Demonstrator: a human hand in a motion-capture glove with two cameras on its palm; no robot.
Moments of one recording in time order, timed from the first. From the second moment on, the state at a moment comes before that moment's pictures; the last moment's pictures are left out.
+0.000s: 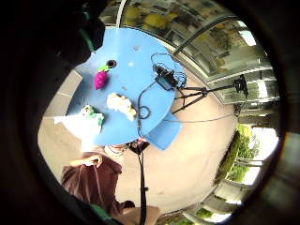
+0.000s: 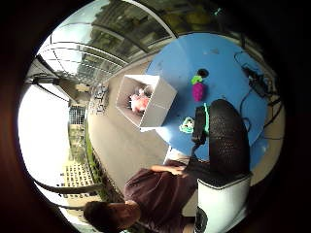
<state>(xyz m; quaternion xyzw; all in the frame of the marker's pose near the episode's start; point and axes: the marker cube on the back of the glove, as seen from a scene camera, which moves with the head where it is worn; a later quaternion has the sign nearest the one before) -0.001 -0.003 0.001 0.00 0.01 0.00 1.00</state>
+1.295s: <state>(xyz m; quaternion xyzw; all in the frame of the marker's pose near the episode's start) -0.004 -0.165 0.295 -0.29 0.13 -0.29 0.90</state>
